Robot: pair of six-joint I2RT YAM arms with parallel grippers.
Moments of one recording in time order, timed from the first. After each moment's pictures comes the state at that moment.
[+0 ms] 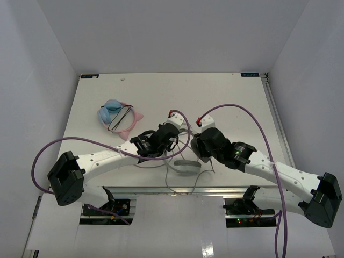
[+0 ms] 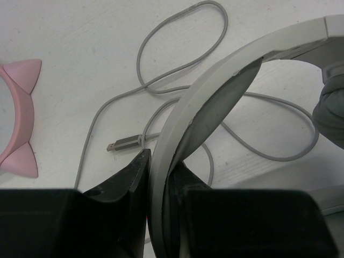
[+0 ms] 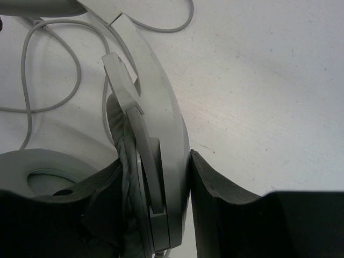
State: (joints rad) left arm -0.99 1.40 0.98 -0.31 -0.51 -0.19; right arm 0.96 1.06 0.81 -0.49 0.40 0.28
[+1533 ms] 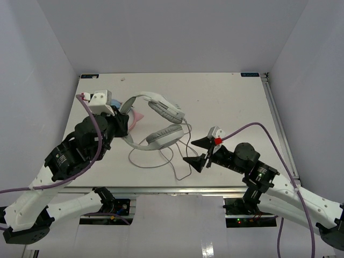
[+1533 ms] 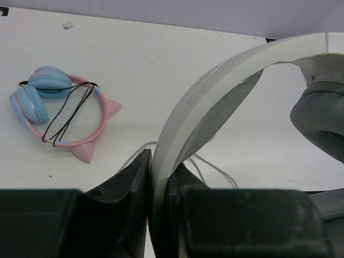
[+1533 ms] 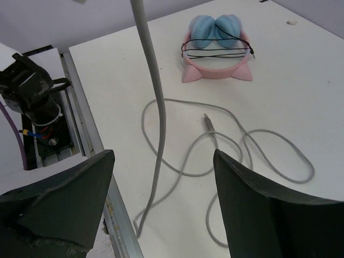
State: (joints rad) left arm -0.88 0.84 1.31 -0.76 -0.65 -0.44; right arm 0.98 0.62 0.52 0.07 -0.17 0.06
